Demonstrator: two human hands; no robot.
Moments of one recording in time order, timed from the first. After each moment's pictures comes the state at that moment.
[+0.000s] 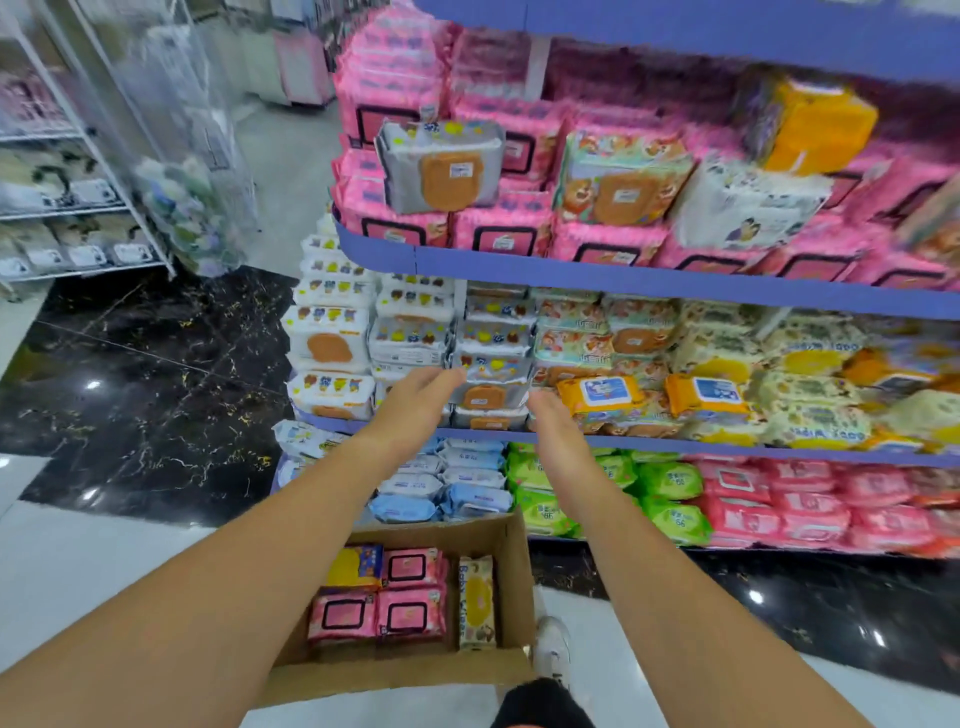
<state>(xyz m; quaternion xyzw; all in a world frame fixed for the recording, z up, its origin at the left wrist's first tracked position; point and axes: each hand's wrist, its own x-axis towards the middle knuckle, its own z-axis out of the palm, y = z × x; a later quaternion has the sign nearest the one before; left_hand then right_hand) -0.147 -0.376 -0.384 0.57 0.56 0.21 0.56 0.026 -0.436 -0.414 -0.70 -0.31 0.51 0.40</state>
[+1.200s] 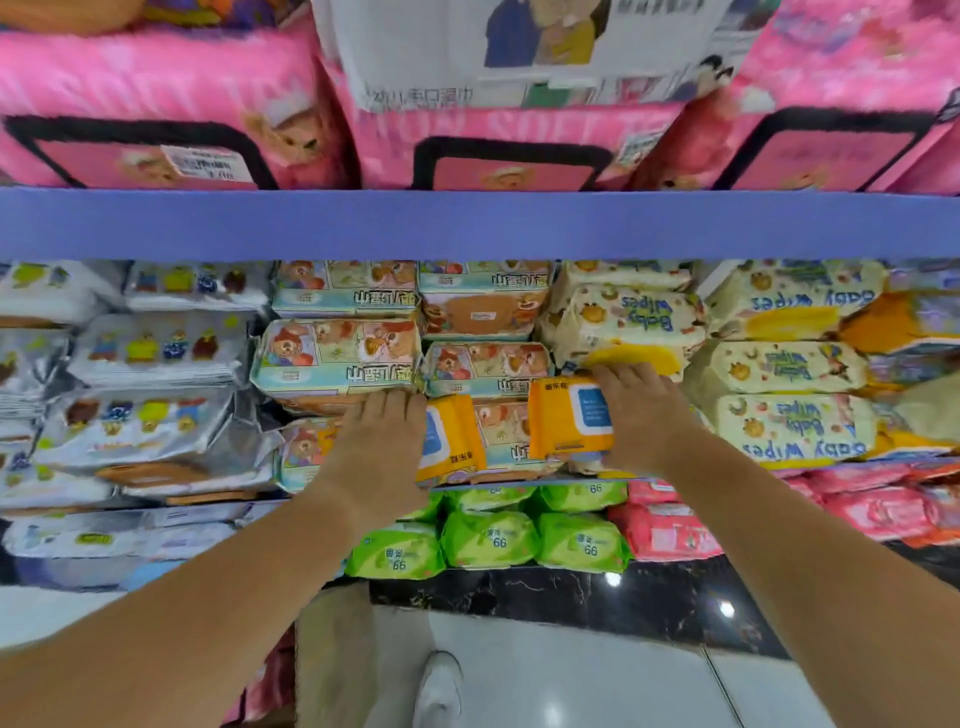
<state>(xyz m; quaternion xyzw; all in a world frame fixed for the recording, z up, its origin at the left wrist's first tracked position) 0.230 -0.239 -0.642 0.88 0.43 -0.21 0.07 0.530 -0.299 -0.644 -0.72 -0.65 0.12 -0.19</state>
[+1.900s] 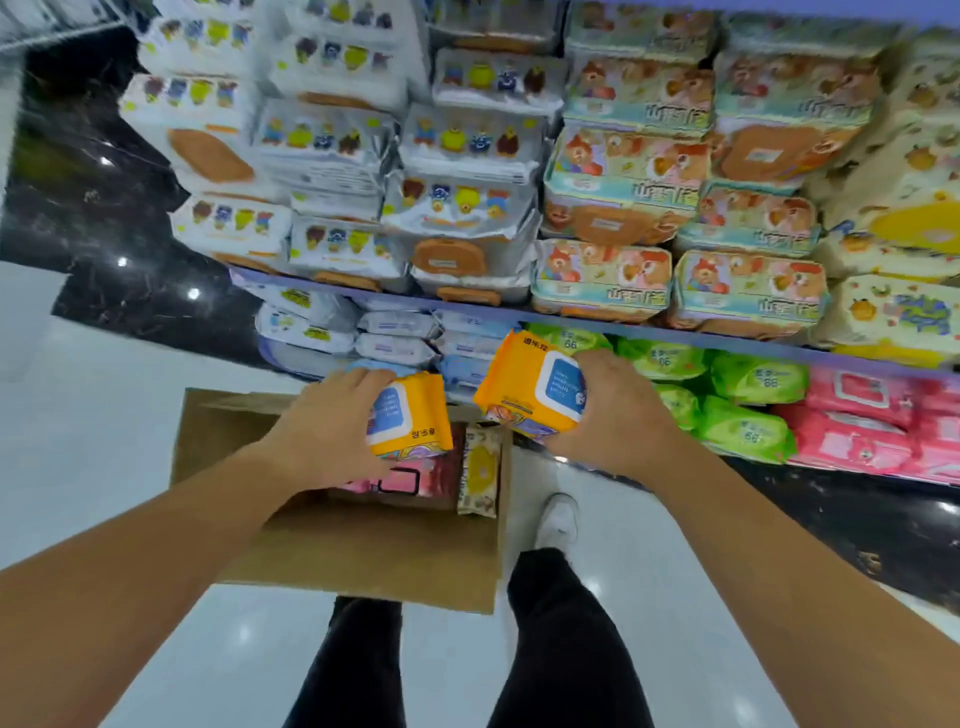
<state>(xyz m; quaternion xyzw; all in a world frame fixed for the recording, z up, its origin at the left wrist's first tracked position) -0.107 -0.355 -0.629 0.77 0.55 -0.19 0.24 0.203 -0.384 -0.641 -0.68 -0.64 0.36 0.03</state>
